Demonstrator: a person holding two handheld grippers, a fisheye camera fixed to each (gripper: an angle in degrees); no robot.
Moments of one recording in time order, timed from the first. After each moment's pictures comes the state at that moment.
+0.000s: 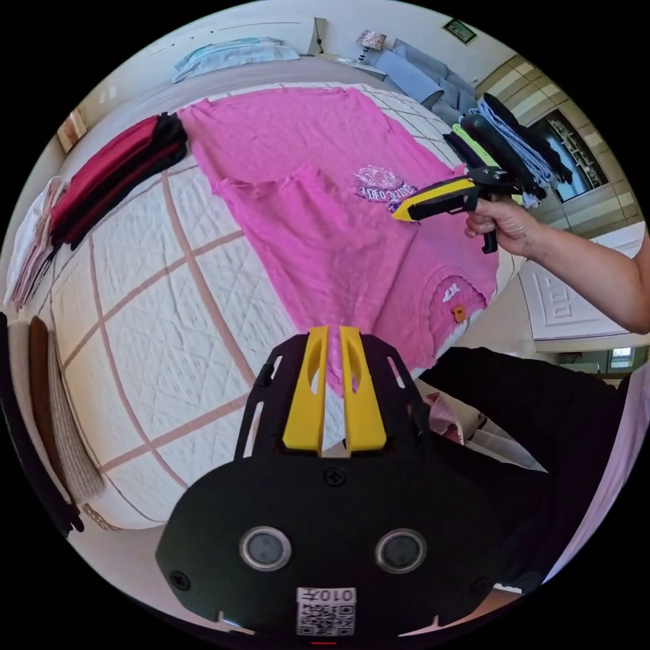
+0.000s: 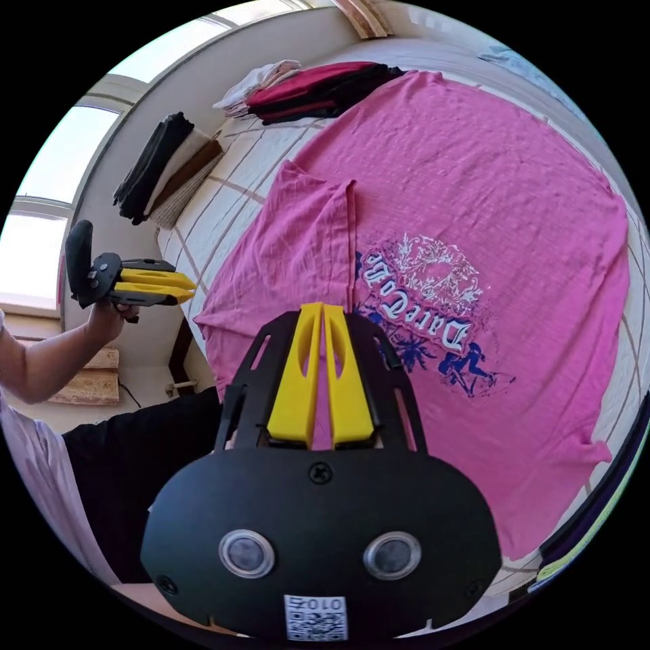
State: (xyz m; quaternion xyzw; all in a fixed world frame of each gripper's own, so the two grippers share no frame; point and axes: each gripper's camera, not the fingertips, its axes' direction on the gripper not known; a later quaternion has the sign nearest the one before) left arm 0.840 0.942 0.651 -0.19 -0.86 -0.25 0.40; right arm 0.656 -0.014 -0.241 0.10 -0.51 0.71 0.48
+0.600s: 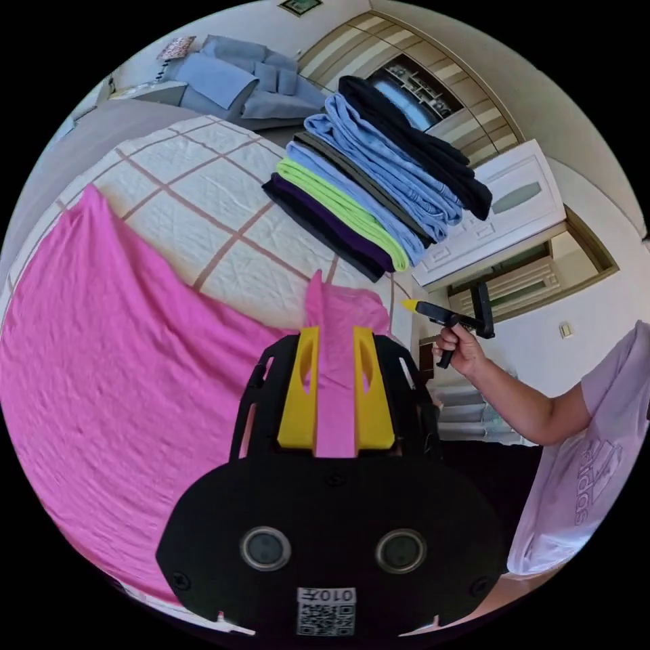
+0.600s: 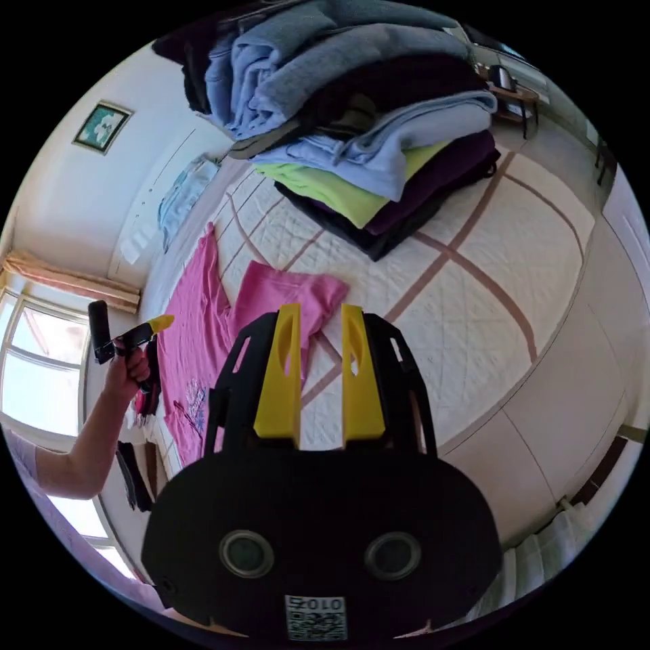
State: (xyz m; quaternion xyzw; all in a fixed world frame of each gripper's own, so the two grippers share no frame) left arm 0.448 0.674 0.584 -0.35 -0.65 -0.18 0.65; right arm 0.294 0.160 -0.466 -0.07 -0.19 0.98 -0.03
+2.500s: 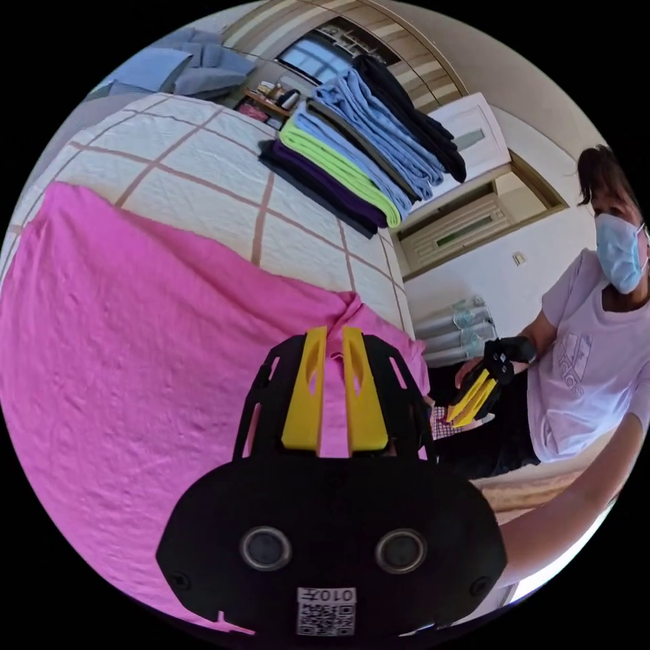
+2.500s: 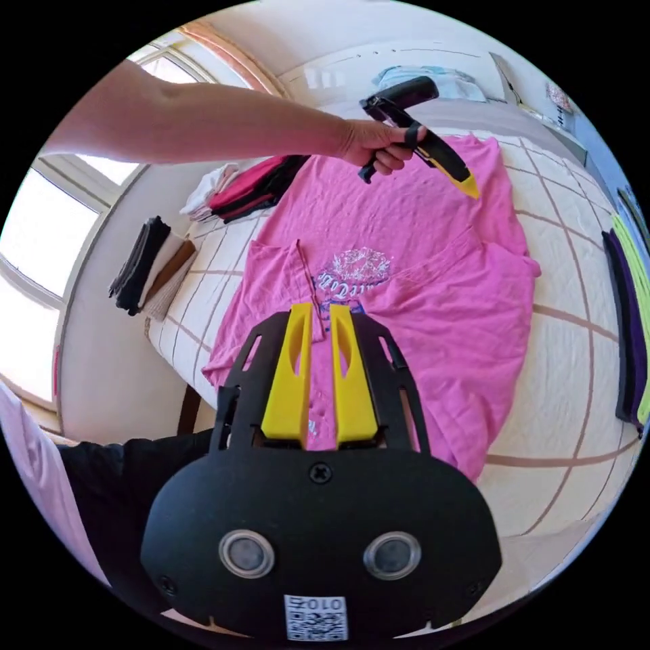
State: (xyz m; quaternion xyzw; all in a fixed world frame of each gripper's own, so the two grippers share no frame) left arm 0.260 0.582 0.341 -0.49 -0.47 -0.21 0.70; right arm 0.552 -0.066 -0.425 0.09 -0.35 0.86 0.36
